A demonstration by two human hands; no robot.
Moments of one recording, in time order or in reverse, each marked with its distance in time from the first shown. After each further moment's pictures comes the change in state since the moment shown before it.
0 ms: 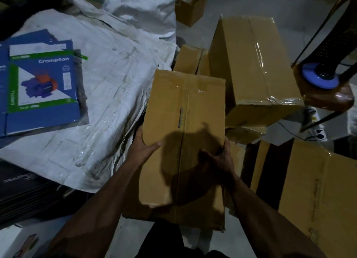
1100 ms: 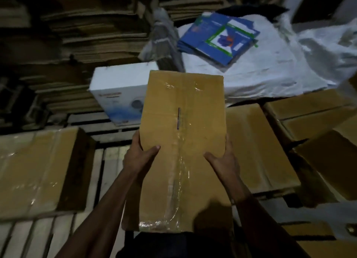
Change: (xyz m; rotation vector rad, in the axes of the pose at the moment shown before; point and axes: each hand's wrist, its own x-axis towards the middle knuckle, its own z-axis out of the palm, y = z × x) left_hand -0.551 -0.070 0.155 -0.330 1.028 -0.362; right_hand -0.256 0.094 -0.101 -0.566 -0.785 -0.563
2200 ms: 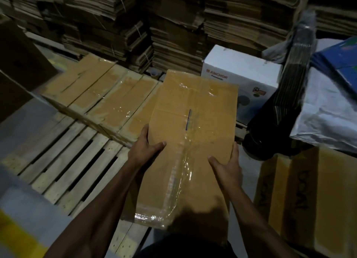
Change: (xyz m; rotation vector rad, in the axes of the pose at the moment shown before) left_hand -0.134 -0.204 -0.251 -0.094 0.353 -0.229; right_hand -0.140 -0.074 0.268 -0.230 -0.320 -0.175
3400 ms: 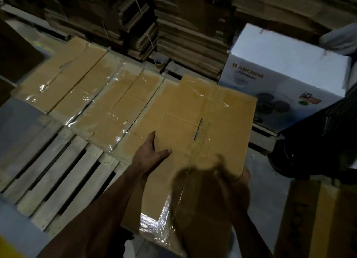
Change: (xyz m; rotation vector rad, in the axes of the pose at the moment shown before) left_hand 0.253 -0.071 0.009 0.098 -0.114 -0.210; right_hand 0.190 -0.043 0.143 0.067 0.044 0.103
